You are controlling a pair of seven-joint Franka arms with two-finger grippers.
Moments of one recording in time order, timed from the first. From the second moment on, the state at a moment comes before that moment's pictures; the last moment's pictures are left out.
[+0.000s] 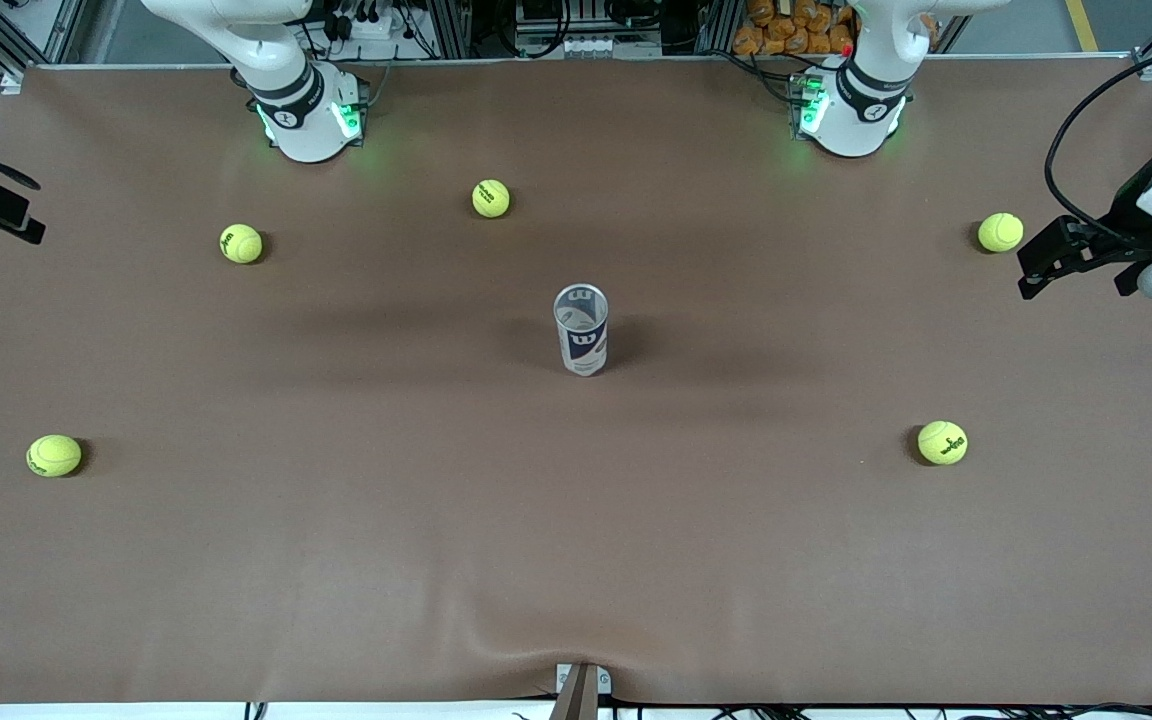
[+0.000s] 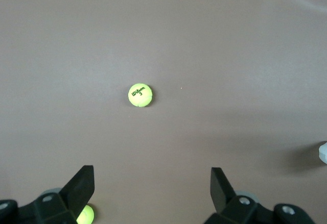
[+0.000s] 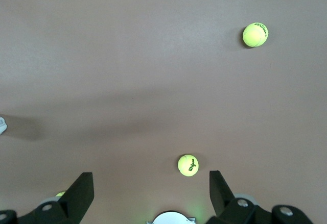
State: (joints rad) left arm -0.06 -0.01 -0.04 -1.59 0.04 1.69 -0.11; right arm -0.02 0.03 -0.06 -1.40 0.02 1.35 0.04
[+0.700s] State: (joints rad) left arm -0.06 -0.01 -0.04 -1.59 0.04 1.68 -0.11; right arm -0.02 0.03 -0.06 -1.40 0.02 1.35 0.04
